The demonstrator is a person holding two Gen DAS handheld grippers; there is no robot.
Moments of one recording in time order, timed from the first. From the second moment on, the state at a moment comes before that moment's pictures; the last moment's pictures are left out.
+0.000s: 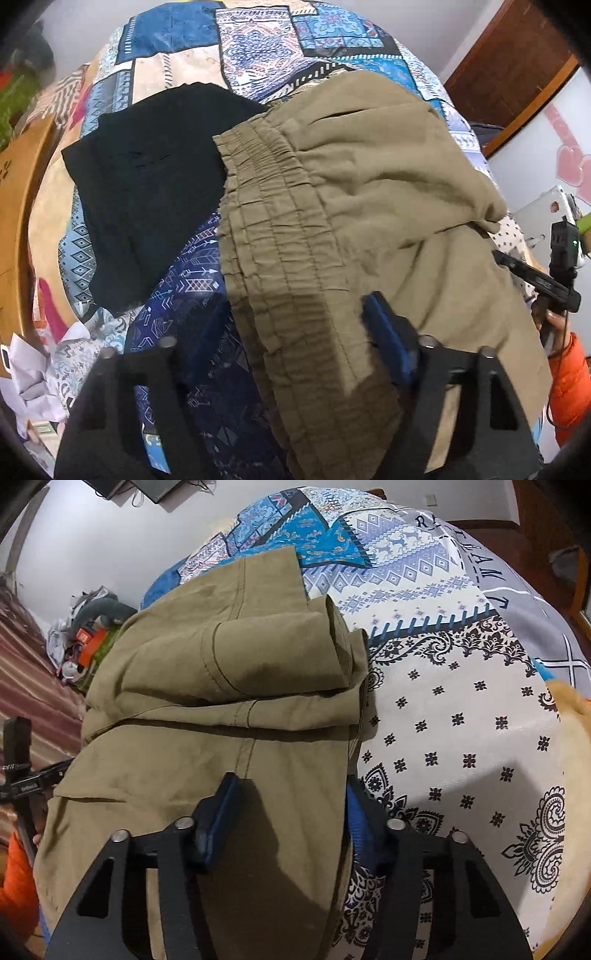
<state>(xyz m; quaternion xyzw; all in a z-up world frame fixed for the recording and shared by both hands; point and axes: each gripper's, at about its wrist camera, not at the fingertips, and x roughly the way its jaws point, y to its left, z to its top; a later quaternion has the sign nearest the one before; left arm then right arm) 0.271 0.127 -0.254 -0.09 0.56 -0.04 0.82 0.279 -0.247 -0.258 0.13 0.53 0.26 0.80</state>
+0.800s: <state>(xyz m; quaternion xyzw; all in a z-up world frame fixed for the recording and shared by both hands) 0.248 0.137 -0.221 -0.02 0.53 0.00 0.85 0.238 -0.230 -0.209 0.00 0.51 0.23 0.83</state>
